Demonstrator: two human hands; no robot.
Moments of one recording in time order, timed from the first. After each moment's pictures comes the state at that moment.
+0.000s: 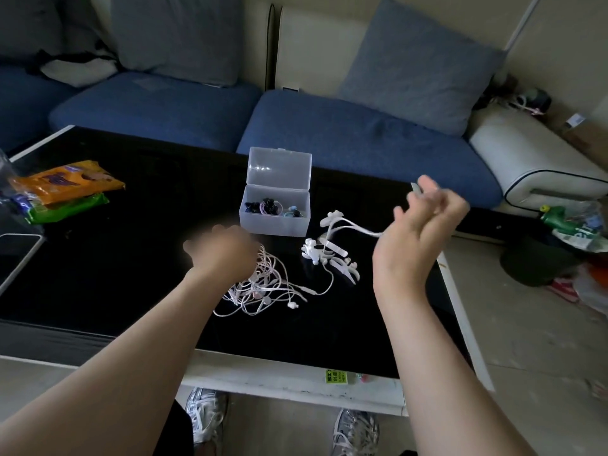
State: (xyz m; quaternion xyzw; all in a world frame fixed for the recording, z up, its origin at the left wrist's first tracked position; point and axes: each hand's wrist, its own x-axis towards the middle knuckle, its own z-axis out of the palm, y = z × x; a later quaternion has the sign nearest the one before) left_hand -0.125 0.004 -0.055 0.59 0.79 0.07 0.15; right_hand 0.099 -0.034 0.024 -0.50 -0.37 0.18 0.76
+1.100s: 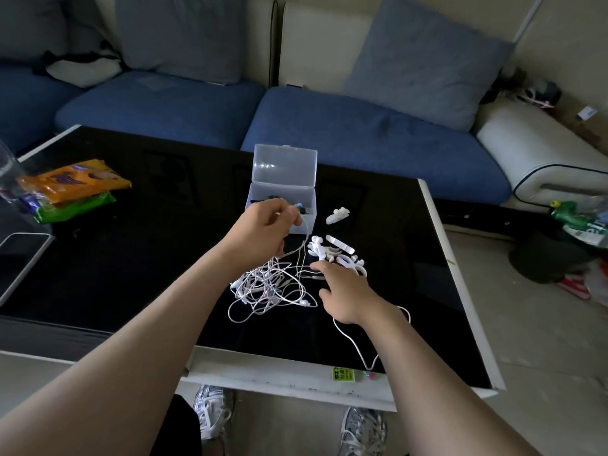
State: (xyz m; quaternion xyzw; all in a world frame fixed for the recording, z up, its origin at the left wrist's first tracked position) left_hand -0.102 -0.014 -0.006 0.62 0.56 0.38 0.40; right_hand 0.097 -0.023 -0.078 -0.61 -0.75 0.26 -0.02
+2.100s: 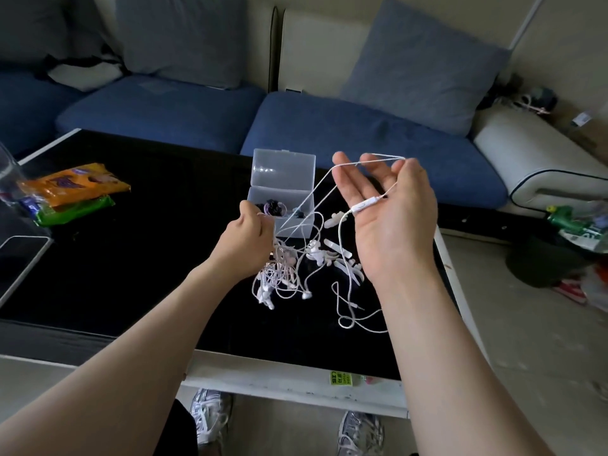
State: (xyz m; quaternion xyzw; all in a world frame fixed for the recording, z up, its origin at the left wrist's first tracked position) left_hand -0.115 -0.004 -0.031 0.64 0.66 0.31 0.24; right_hand 0.069 -0.048 0.083 -0.28 -0.25 0.57 0.73
